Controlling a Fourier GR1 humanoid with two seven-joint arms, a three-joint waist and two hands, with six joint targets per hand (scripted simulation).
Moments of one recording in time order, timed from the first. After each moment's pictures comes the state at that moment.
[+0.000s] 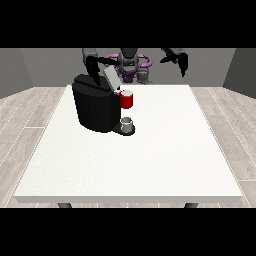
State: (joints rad) left arm -0.26 0.05 0.15 -1.37 -0.12 -0.26 -0.10; right arm -0.62 -0.18 -0.16 -1.04 -0.04 0.03 0.08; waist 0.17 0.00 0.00
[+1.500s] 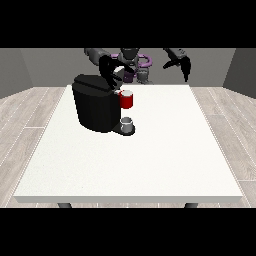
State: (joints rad) left arm -0.30 0.08 0.11 -1.40 -0.12 -0.25 -0.10; right arm -0.86 -0.24 -0.08 -1.02 0.16 -0.07 0.23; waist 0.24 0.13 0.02
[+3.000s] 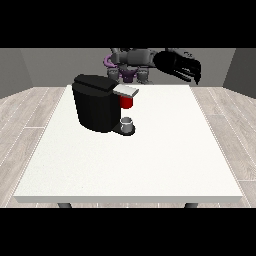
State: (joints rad) left arm -0.49 0.08 0.05 -1.41 -0.08 -0.34 -0.11; right arm -1.15 -0.29 -0.12 -1.08 0.20 -0.05 0.25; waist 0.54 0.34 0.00
